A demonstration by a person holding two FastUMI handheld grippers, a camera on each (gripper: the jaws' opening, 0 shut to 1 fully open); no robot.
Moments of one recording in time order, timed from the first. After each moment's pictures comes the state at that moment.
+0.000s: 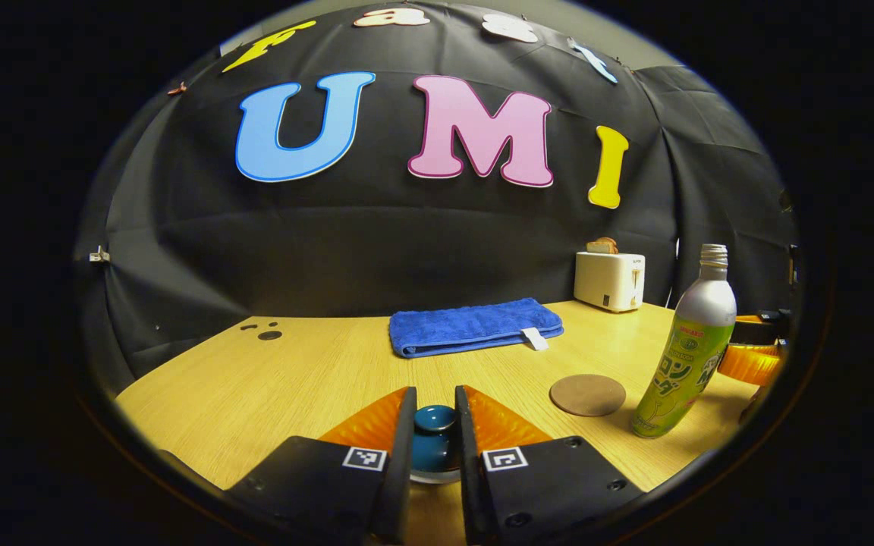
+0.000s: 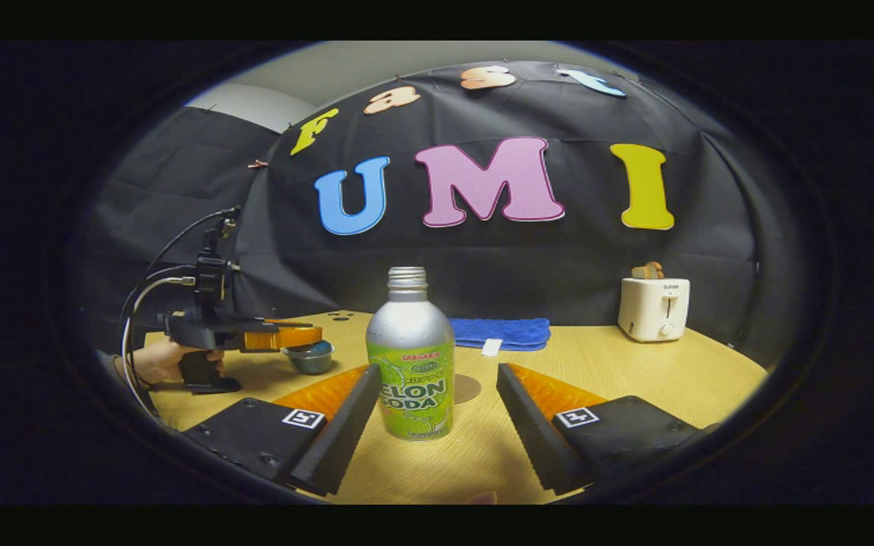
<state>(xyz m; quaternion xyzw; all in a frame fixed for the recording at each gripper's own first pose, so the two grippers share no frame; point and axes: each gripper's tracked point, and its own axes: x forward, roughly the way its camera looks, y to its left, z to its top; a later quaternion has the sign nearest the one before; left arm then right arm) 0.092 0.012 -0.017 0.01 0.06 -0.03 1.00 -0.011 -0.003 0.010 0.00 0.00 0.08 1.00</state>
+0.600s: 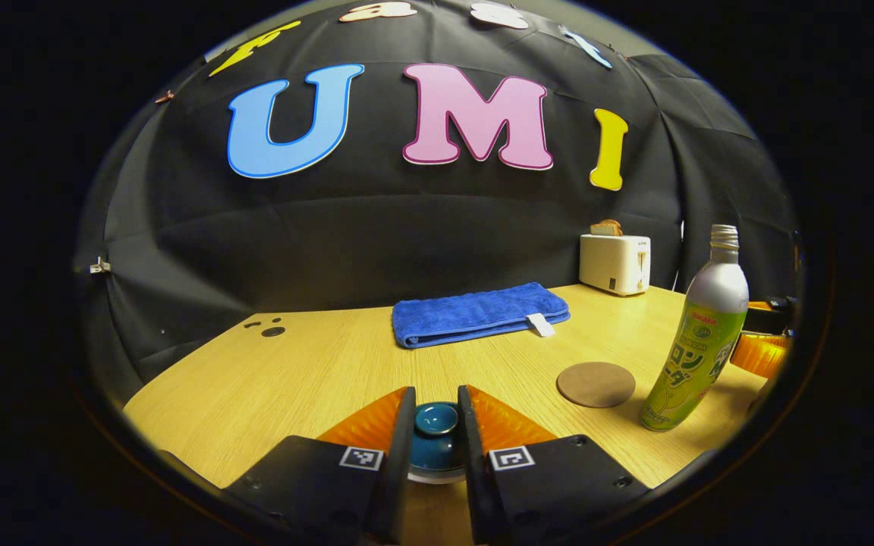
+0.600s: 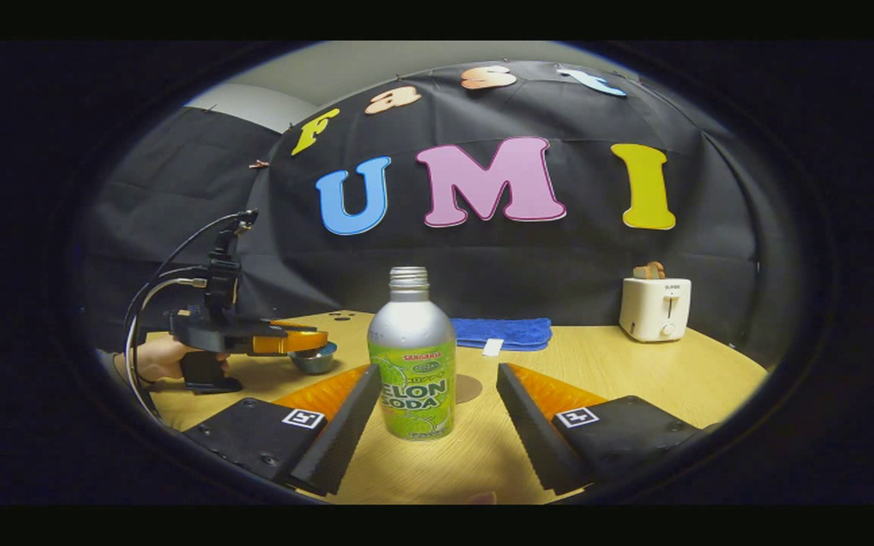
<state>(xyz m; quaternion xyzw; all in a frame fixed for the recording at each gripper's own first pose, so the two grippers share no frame) 0.097 0.010 -0.022 0.03 0.09 -0.02 1.00 -0.011 -0.003 0.010 0.00 0.00 0.09 1.00</state>
